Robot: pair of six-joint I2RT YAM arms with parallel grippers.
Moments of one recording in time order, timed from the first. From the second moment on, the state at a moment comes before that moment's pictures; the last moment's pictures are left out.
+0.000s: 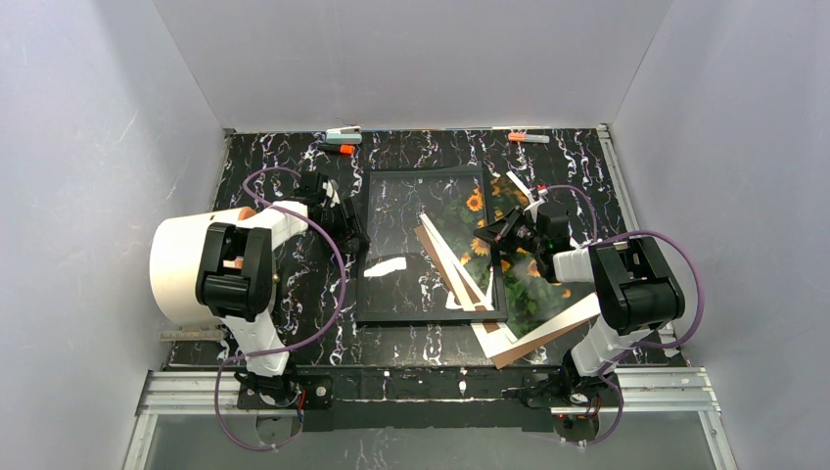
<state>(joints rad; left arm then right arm) -0.18 1.79 1.08 -0.42 0.34 -0.51 0.21 1.66 0.55 0.66 -0.54 0.96</state>
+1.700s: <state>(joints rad) -0.18 1.80 1.08 -0.41 0.36 -0.48 0.20 1.74 0.64 0.55 -0.64 0.78</state>
